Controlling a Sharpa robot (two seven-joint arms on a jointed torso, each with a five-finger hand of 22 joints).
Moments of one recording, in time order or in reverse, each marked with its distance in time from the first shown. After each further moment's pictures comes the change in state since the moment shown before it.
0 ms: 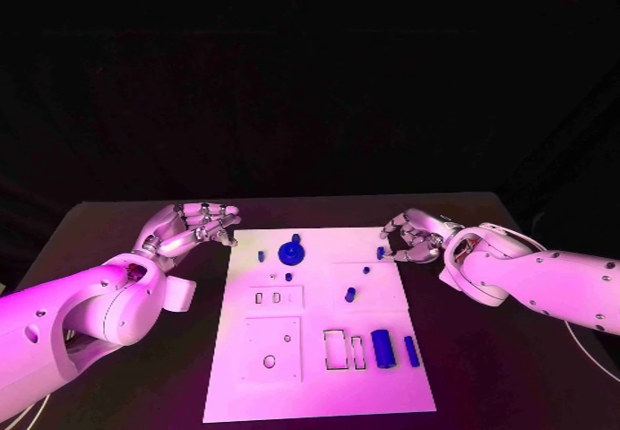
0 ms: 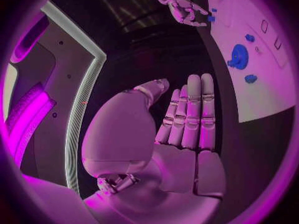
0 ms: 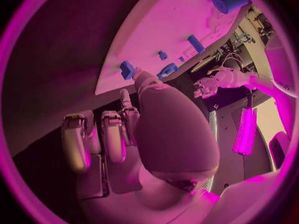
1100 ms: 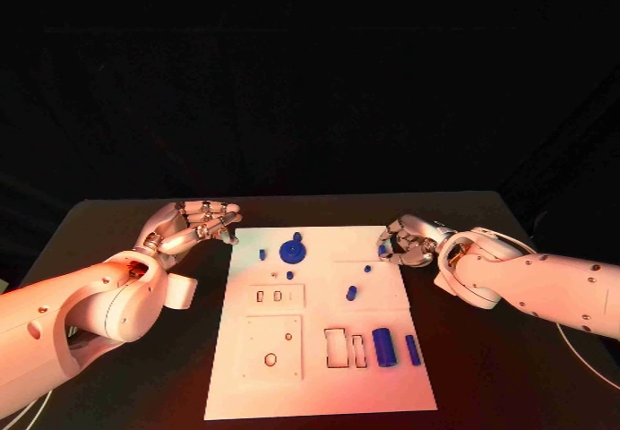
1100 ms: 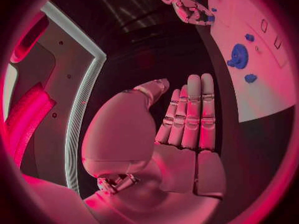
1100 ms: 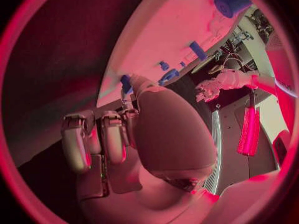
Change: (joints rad) left arm 0.000 -0.002 0.000 -0.001 0.001 0.001 0.000; left_hand 0.000 0.000 0.003 -0.003 0.000 0.000 0.000 0.000 0.000 0.000 0.000 0.000 0.000 -0.004 -0.004 0.000 0.000 0.000 0.000 0.000 0.004 0.003; right arm -0.023 0.041 0.001 -0.037 0.017 0.028 -0.009; right_hand 0.025 0.025 0.039 0.008 0.018 0.042 -0.009 0.020 0.003 0.027 -0.009 0.040 0.001 0.000 0.000 0.000 0.000 0.000 0.000 0.000 0.000 0.001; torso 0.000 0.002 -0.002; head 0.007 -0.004
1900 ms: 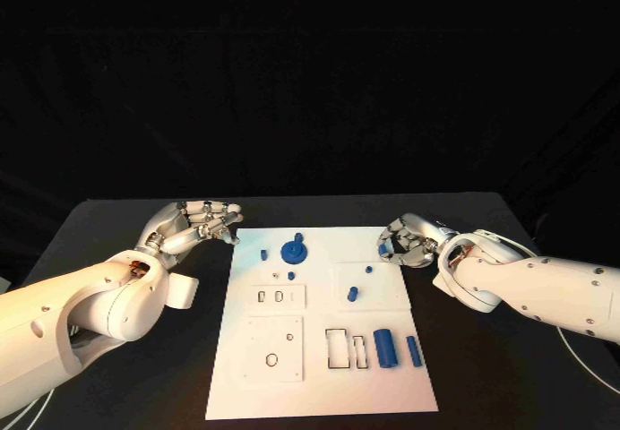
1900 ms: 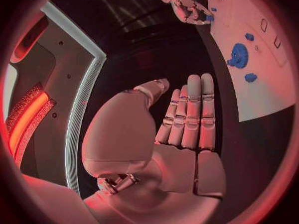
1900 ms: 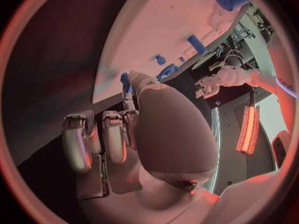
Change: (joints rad) left arm 0.000 0.002 0.000 -0.004 0.000 0.000 0.000; left_hand 0.000 0.000 0.000 0.000 0.000 0.000 0.000 0.000 0.001 0.000 0.000 0.000 0.000 0.000 0.000 0.000 0.000 0.000 0.000 0.000 0.000 0.000; right arm -0.002 -0.007 0.002 0.033 0.010 -0.059 -0.017; right_hand 0.016 0.027 0.059 -0.018 0.039 0.065 -0.023 0.055 0.007 0.003 -0.015 0.022 0.000 0.000 -0.015 0.000 0.001 0.000 0.000 -0.015 0.000 0.000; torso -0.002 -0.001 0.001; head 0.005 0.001
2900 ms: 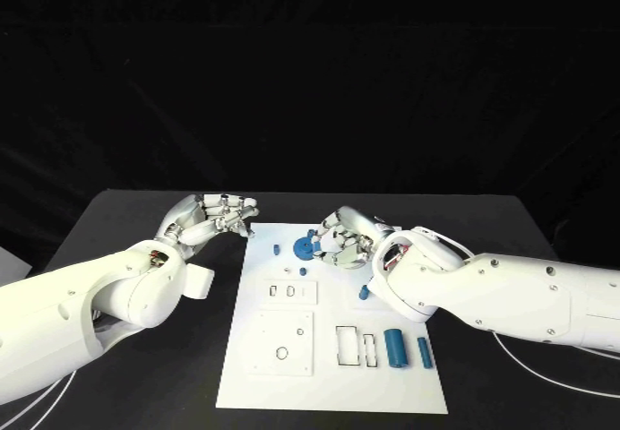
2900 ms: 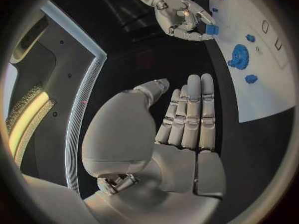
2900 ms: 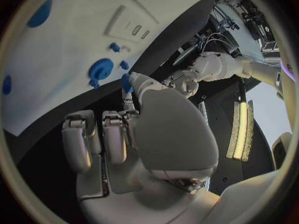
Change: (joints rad) left arm 0.000 0.012 0.000 -0.004 0.003 0.000 -0.001; left_hand 0.000 0.000 0.000 0.000 0.000 0.000 0.000 0.000 0.001 0.000 0.000 0.000 0.000 0.000 0.000 0.000 -0.001 0.000 -0.004 0.004 0.004 0.003; right arm 0.064 0.228 -0.003 0.227 -0.058 -0.072 -0.301; right_hand -0.027 0.030 0.018 0.007 -0.005 -0.006 0.001 0.002 -0.001 0.000 0.000 0.000 0.000 0.000 0.000 0.000 0.000 0.000 0.000 -0.007 0.000 0.001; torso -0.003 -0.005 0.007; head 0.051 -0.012
